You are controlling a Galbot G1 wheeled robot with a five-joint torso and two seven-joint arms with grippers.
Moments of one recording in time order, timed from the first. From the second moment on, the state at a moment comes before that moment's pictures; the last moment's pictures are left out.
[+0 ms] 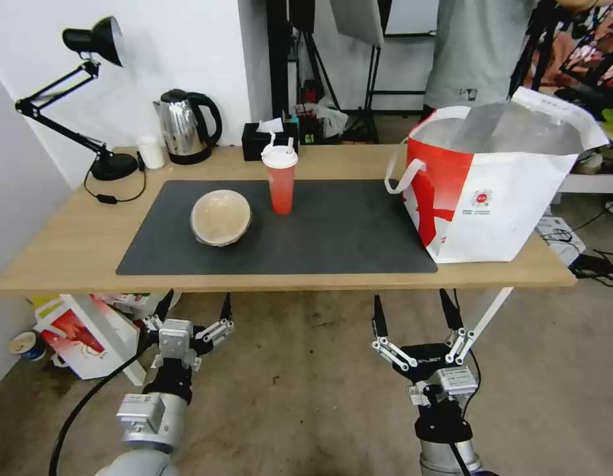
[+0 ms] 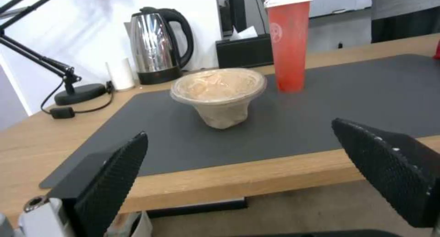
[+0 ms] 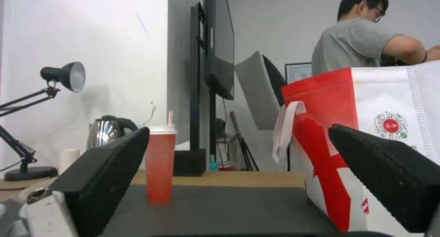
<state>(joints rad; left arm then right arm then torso) 1.80 -1.50 -0.55 -2.30 0.00 0.00 0.00 -1.73 1.05 0.08 2.21 -0.17 0.54 0.63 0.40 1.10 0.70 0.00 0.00</state>
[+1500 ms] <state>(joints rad) 1.80 -1.50 -0.55 -2.30 0.00 0.00 0.00 -0.98 0.55 -0.15 2.29 0.61 0.36 0.34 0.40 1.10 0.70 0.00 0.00</state>
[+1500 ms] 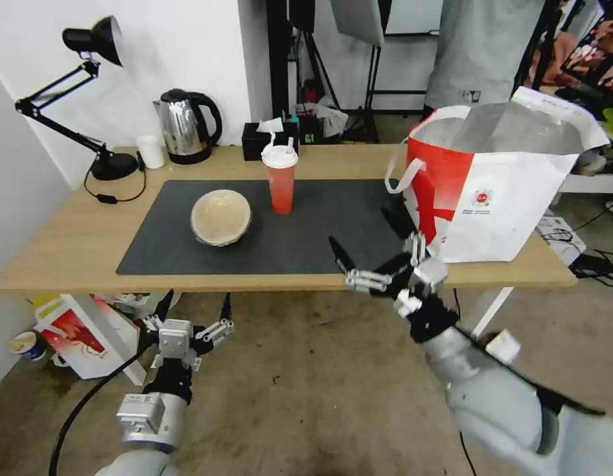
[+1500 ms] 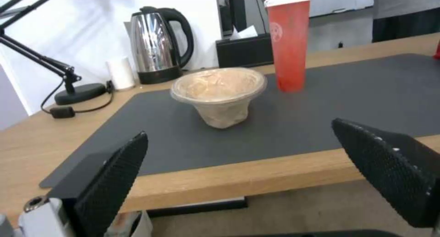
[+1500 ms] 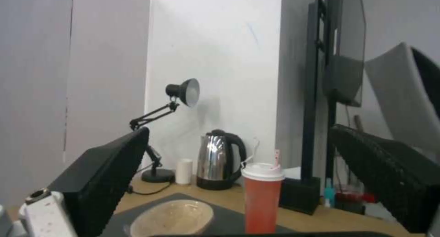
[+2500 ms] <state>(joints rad) 1.80 -1.50 -0.55 -2.30 0.00 0.00 0.00 -0.55 0.65 -0.44 2.15 1.03 0.26 0.31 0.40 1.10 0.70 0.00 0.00</state>
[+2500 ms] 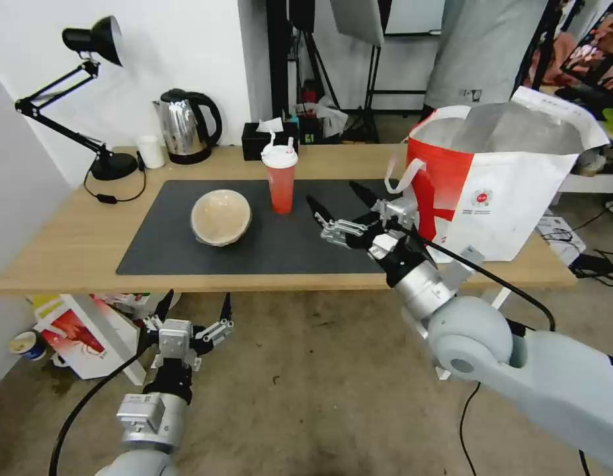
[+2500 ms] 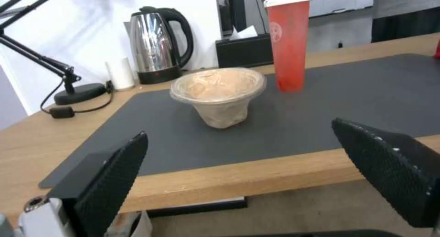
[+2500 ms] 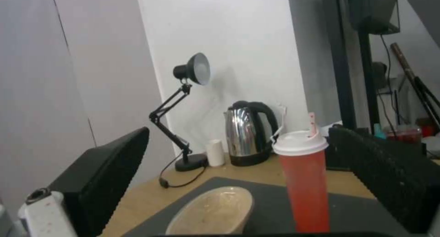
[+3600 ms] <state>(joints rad) 1.80 -1.50 -0.55 -2.30 0.00 0.00 0.00 -0.42 0.78 -0.56 1.93 1.03 0.26 0.30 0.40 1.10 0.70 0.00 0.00</state>
